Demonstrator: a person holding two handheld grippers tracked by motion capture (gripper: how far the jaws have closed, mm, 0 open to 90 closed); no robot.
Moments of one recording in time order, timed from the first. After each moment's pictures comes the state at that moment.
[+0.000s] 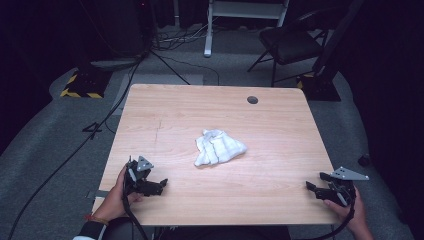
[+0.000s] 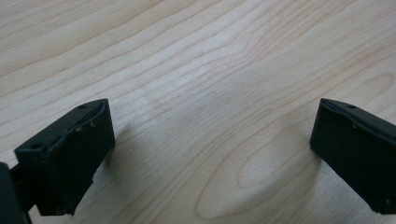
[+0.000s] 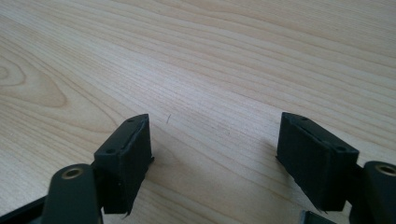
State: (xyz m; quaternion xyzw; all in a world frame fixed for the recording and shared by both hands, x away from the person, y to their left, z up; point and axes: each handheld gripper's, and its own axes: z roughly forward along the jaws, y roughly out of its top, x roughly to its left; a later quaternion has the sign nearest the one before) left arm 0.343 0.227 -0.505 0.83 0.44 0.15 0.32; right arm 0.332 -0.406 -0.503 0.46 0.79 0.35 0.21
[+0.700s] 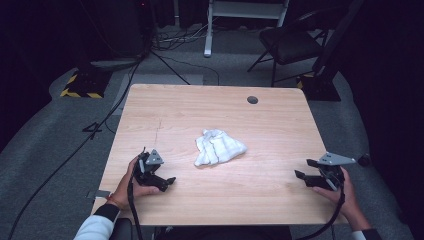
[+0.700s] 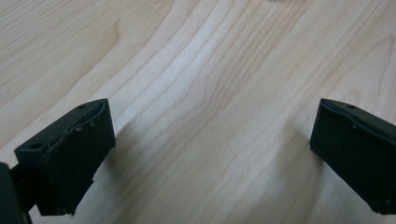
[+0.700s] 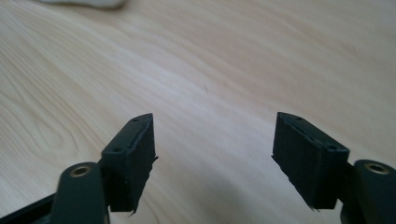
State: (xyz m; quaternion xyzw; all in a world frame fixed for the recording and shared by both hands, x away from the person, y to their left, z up) left arm 0.379 0.205 -0.505 0.88 0.33 0.11 0.33; right arm 0.369 -0.360 -0.465 0.38 0.83 0.37 0.20
